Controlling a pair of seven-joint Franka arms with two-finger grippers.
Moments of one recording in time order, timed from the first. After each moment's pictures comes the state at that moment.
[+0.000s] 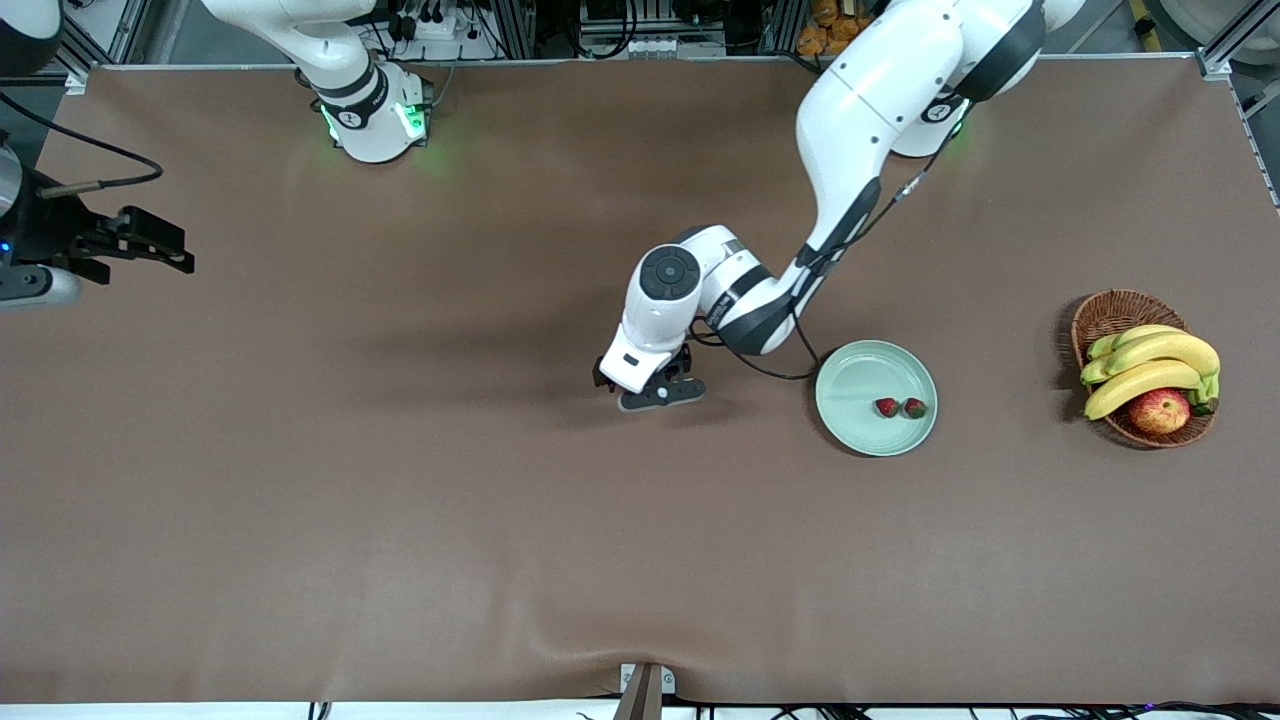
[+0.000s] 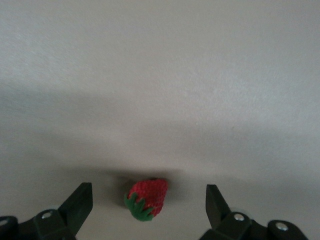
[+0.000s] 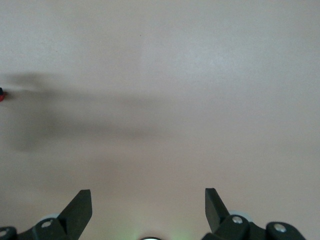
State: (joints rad) left arm -0.58 0.87 -0.28 -1.45 0.26 2.44 -1.13; right arm 0.04 0.02 -0.06 -1.55 0.04 1.47 -0.12
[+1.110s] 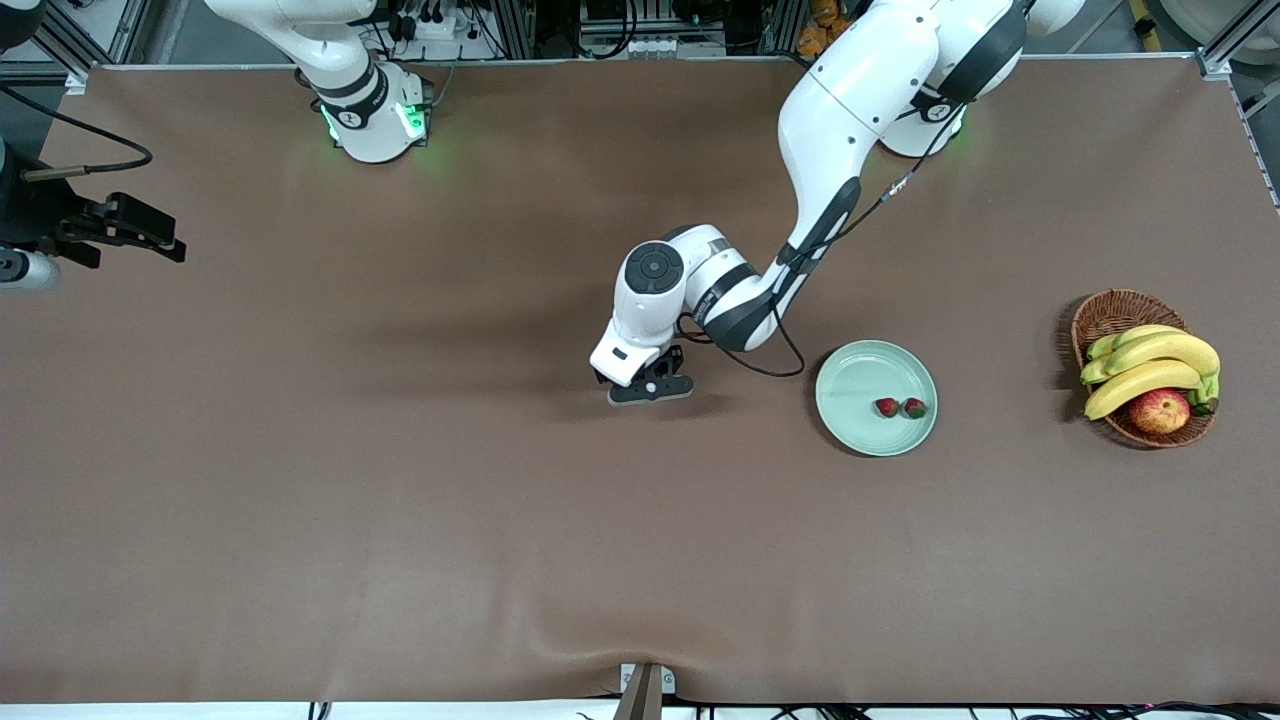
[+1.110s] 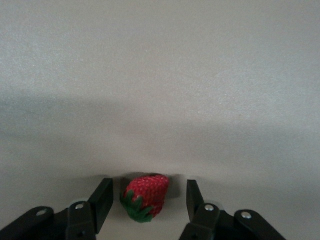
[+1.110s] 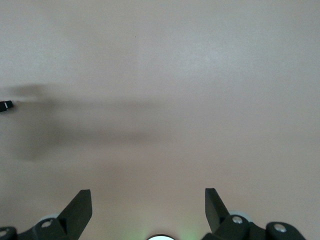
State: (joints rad) left arm -0.61 0.89 -0.25 -1.45 0.26 2.44 -1.12; right arm 0.00 0.01 -0.01 -1.55 0.04 1.46 -0.04
